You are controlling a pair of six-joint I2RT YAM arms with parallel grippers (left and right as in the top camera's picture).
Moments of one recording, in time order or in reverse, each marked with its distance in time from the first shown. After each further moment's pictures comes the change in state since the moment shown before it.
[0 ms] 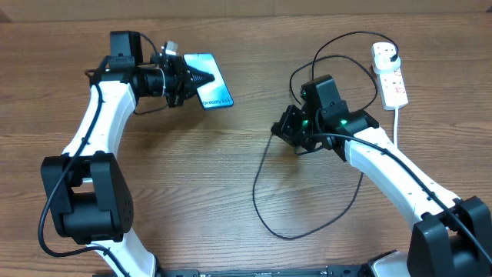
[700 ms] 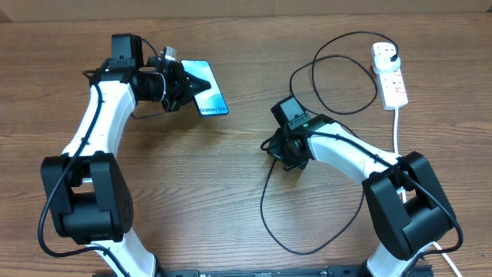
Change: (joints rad) left arm -0.001 0.000 0.000 -0.068 -0.097 0.119; right arm 0.105 0.257 0.000 -0.050 0.246 0.072
